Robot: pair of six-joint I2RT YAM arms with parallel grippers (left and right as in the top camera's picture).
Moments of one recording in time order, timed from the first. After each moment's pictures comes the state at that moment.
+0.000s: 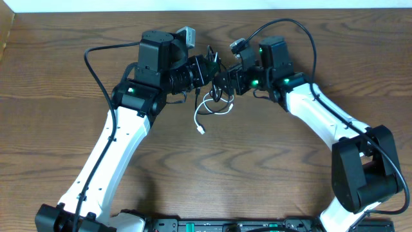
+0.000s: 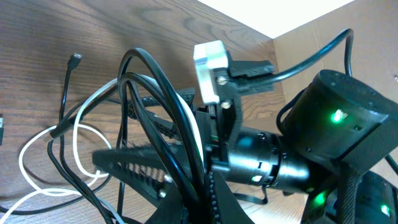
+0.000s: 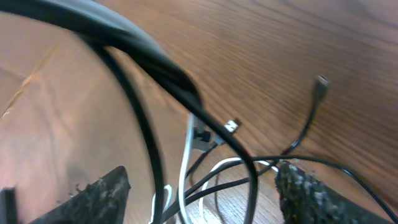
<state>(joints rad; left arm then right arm) -0.31 1.46 1.29 -0.45 0.55 -0.64 0.39 1.84 1.25 -0.12 -0.60 0.15</state>
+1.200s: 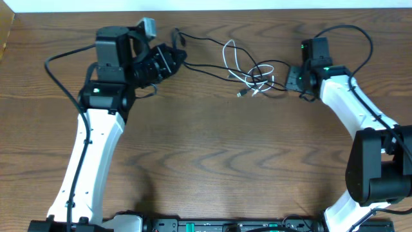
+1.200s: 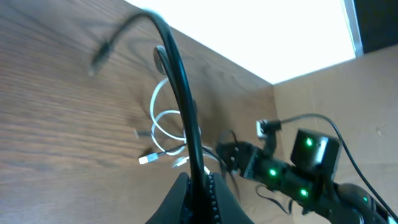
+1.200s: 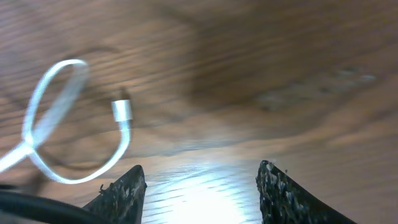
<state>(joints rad) -0.08 1.42 1.28 -0.44 0.63 -0.65 0.11 1.84 1.27 -0.53 0.07 0.38</state>
